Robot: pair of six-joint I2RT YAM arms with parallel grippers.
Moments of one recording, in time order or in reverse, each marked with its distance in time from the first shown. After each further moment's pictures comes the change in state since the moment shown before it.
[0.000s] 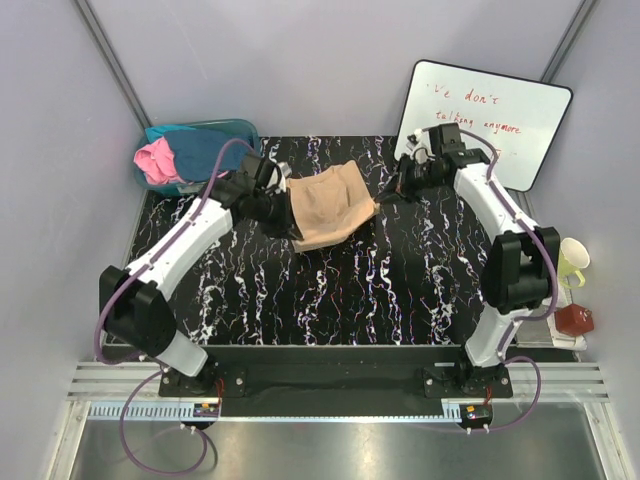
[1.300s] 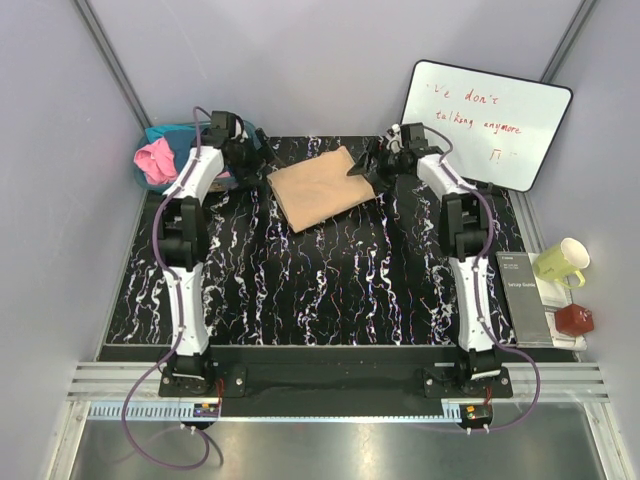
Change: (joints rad) left arm 0.381 0.757 0.689 0.170 0.076 -0.084; right arm 0.005 0.802 0.708 0.285 0.003 0.113
